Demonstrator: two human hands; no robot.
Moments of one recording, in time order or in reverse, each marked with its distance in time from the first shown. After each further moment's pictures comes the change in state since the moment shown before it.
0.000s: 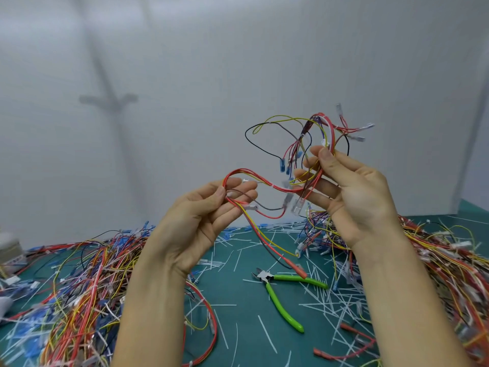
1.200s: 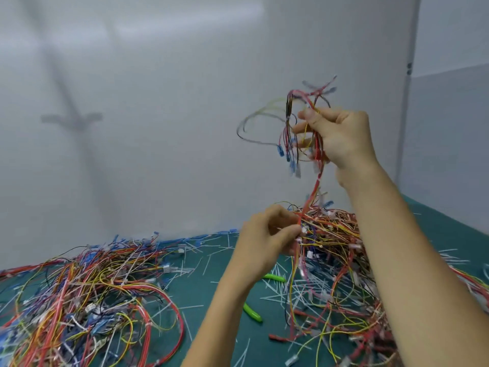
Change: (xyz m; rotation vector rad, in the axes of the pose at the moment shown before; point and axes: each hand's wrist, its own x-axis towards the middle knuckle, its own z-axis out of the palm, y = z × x) left_hand 0.017 -0.110 0.088 0.807 -0.173 0.174; right_hand 0.035 -0.090 -0.026 -0.499 0.170 -0.230
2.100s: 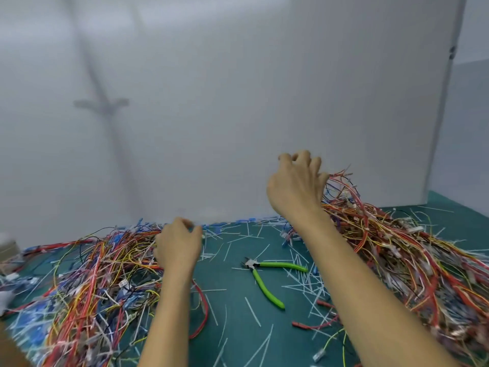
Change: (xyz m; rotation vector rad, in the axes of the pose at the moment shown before) left_hand -0.028 -0.077 -0.138 0.767 0.677 -0.582; right_hand -0.055 0.067 0.086 -1.155 -0.171 -0.120
